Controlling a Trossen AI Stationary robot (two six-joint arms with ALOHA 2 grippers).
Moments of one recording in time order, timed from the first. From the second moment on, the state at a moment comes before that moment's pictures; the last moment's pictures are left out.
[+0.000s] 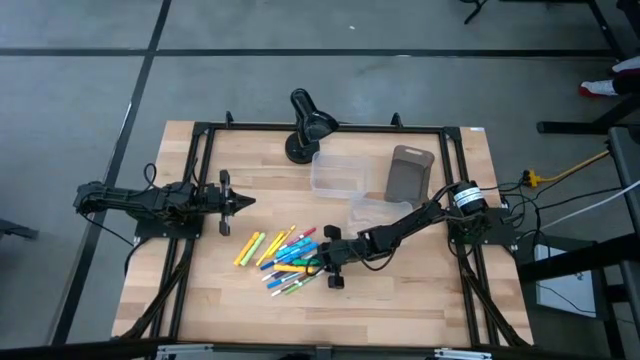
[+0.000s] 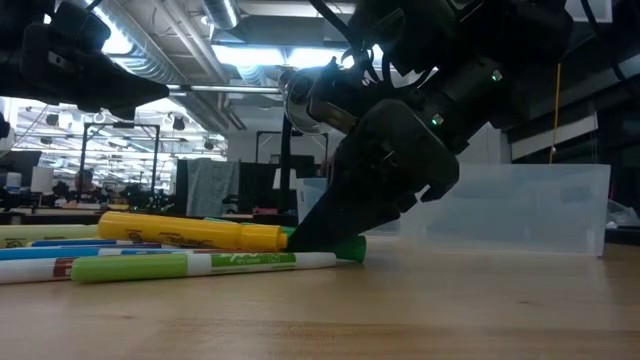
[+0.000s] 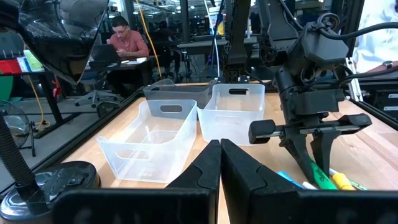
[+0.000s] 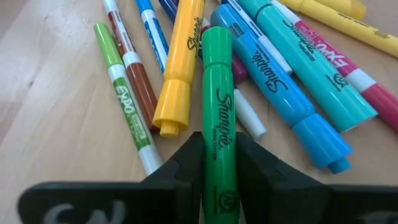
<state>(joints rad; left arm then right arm) -0.07 0.08 0.01 0.04 -0.22 0.05 0.30 2.01 1.03 0.32 0.14 0.18</state>
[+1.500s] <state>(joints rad) -0.07 0.08 0.01 0.04 -0.22 0.05 0.30 2.00 1.85 -0.32 0.27 -0.11</state>
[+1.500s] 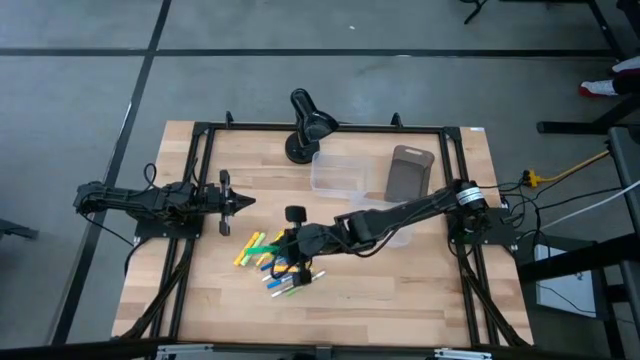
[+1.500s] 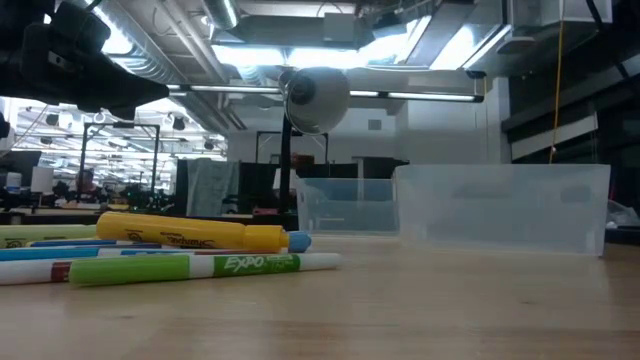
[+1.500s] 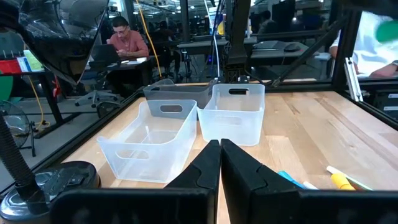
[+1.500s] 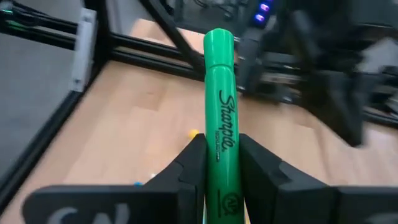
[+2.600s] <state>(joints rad) -0.07 0.08 0.01 0.04 -0.22 0.05 0.14 2.00 2.02 -1.09 0.73 0.09</state>
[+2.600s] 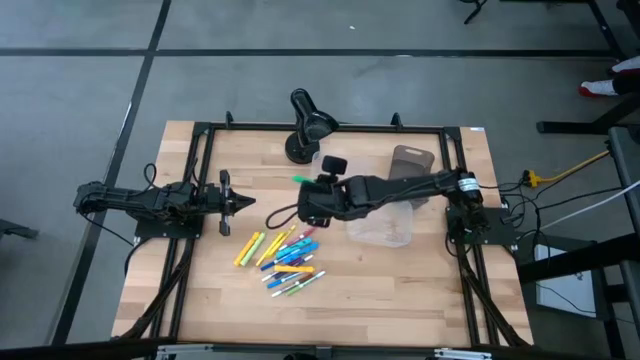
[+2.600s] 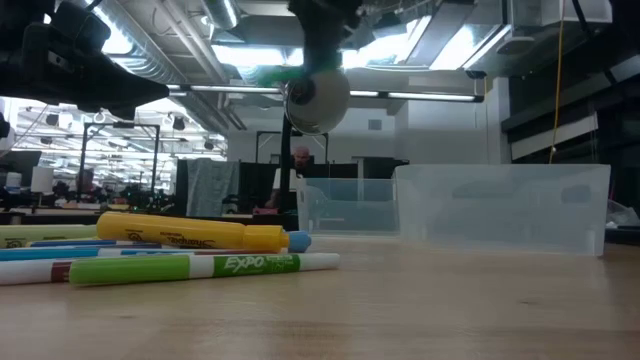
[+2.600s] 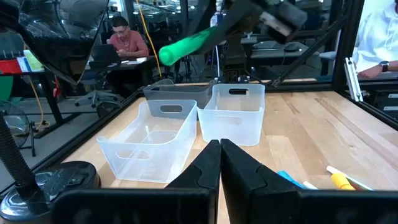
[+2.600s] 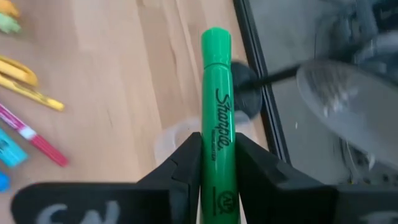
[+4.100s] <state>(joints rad) -0.07 0.08 0.01 0.04 -0.22 0.05 -0.05 1.95 1.71 -1.40 0.70 0.27</state>
